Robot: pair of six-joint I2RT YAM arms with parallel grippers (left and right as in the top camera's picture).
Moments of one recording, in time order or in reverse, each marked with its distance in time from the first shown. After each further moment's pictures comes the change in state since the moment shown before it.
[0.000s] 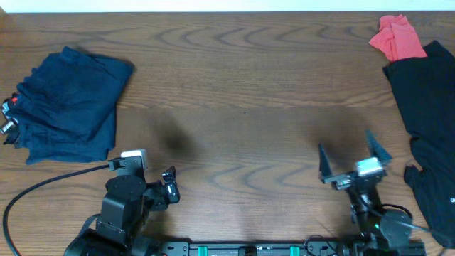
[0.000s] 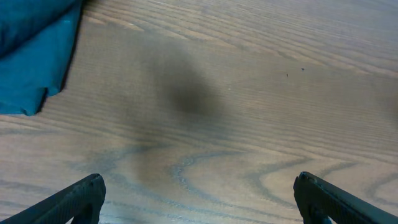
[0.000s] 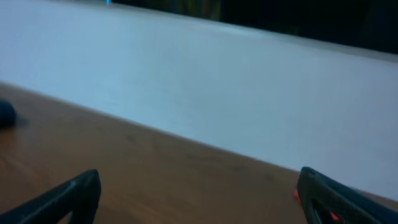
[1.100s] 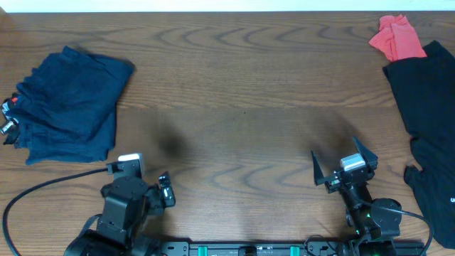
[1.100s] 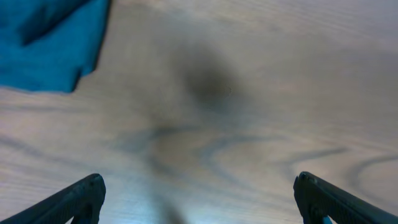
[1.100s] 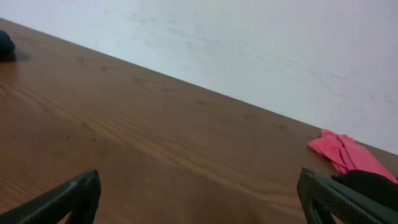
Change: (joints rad) left arm 0.003 0.000 0.000 -0.105 -0.074 0.000; right arm 0.000 0.004 -0.048 -0.128 -0.008 -0.063
